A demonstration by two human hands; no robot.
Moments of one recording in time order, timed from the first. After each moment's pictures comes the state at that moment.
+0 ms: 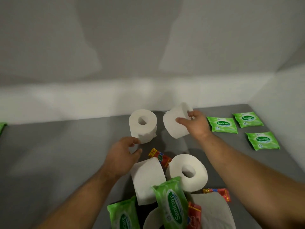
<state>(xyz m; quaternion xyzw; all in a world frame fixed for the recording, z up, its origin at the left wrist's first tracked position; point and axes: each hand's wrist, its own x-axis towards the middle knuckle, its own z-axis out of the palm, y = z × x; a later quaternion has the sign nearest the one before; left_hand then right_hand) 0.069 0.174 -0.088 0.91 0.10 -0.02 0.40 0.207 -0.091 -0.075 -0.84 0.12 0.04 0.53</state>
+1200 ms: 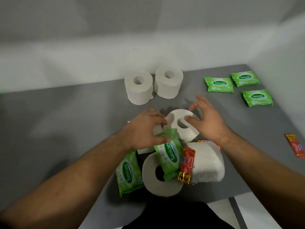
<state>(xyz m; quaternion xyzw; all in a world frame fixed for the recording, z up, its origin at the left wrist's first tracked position) 0.017 0.115 -0.066 0.93 -0.23 -0.10 0.28 0.053 -0.143 -0.077 -0.93 -0.05 0.05 0.36</state>
